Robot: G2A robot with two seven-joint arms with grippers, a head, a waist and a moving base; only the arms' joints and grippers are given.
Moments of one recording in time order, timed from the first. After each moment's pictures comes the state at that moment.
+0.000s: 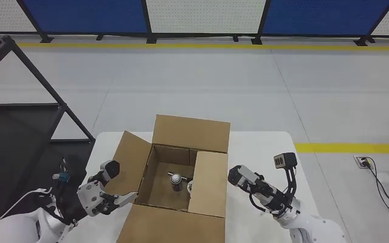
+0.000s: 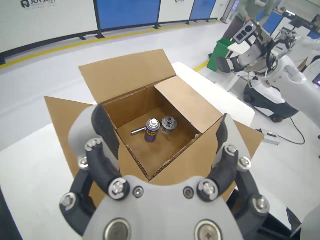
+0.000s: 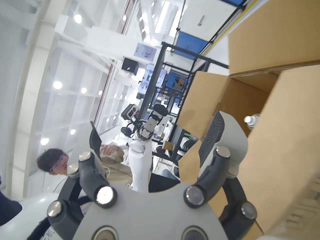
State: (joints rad) left arm 1.36 -1.07 -1.86 -2.06 0.44 -0.69 -0.77; right arm -1.27 -1.37 1.52 -1.91 0.14 -0.10 0.73
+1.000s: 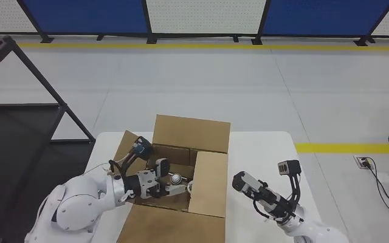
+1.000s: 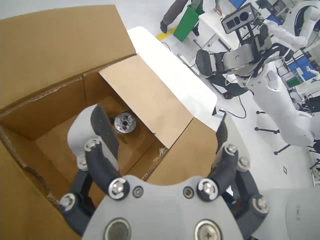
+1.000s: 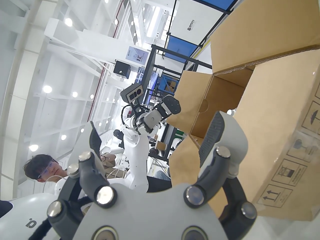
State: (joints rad) left arm 0.94 -1.07 -1.36 -1.84 0.31 -0.39 -1.03; right arm -1.32 -1.34 1.54 -1.91 0.16 -0.20 0.75
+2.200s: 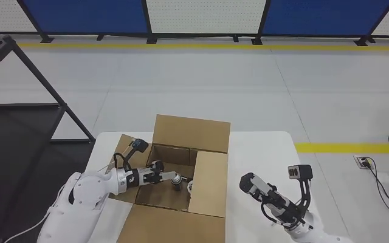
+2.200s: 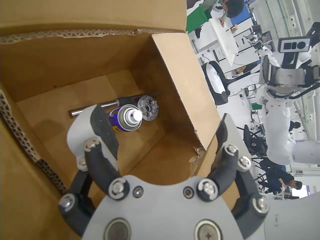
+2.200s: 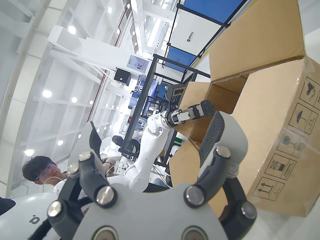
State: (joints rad) left arm 0.81 -1.08 -1.26 -1.38 0.11 -0.43 -1.01; right arm -1.38 -1.31 1.55 -1.96 0.17 -0.22 0.69
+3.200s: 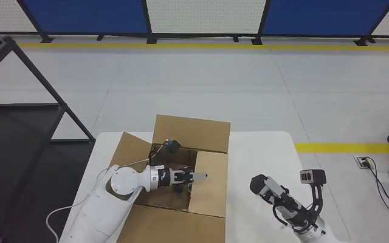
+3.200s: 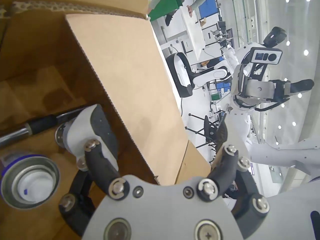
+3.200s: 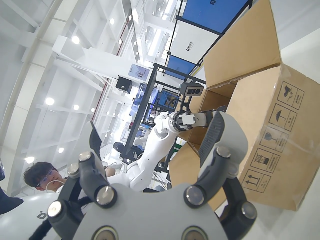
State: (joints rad) left arm 0.61 -1.18 -0.94 -1.18 -0.13 -0.36 -0.97; right arm -1.43 -1.28 1.61 -1.96 0.24 -0.26 0.67
